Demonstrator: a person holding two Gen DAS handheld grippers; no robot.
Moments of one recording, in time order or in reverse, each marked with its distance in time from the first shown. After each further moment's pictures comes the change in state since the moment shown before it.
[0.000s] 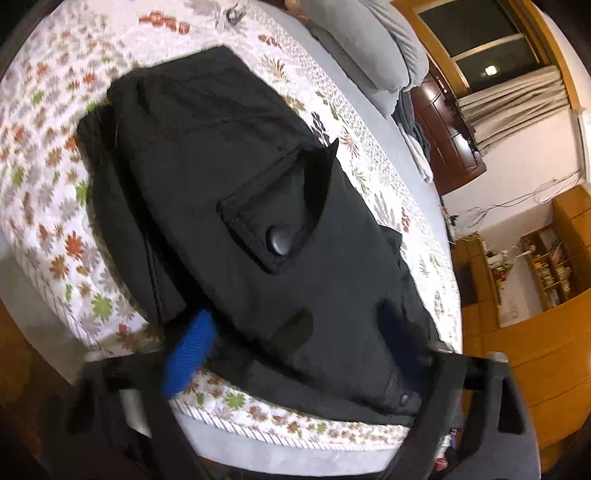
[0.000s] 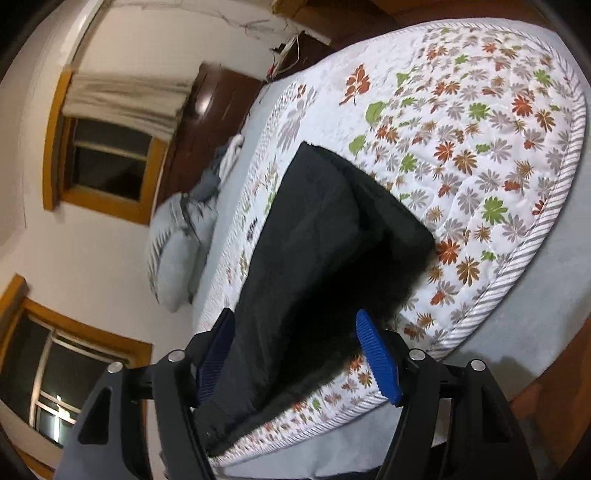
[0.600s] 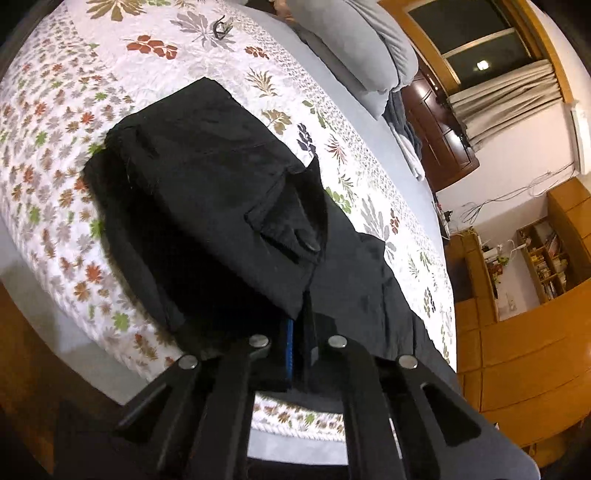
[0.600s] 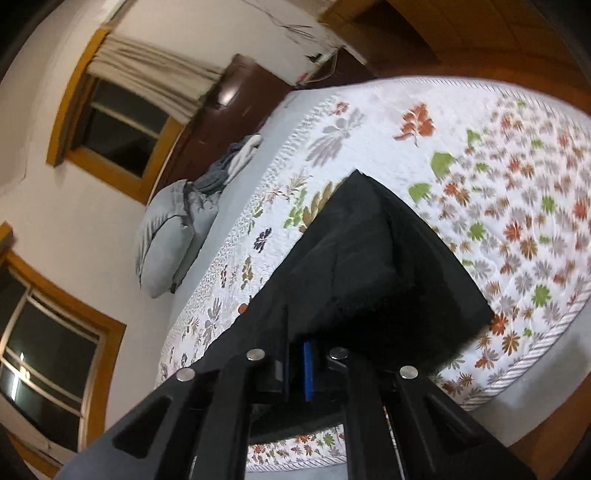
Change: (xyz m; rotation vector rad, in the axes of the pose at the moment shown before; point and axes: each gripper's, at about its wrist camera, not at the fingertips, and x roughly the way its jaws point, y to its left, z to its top) left arm -0.029 -0.004 0.016 0.011 0.024 -0.021; right arm 0.020 0.051 0.016 -0.213 -0.032 -0.101
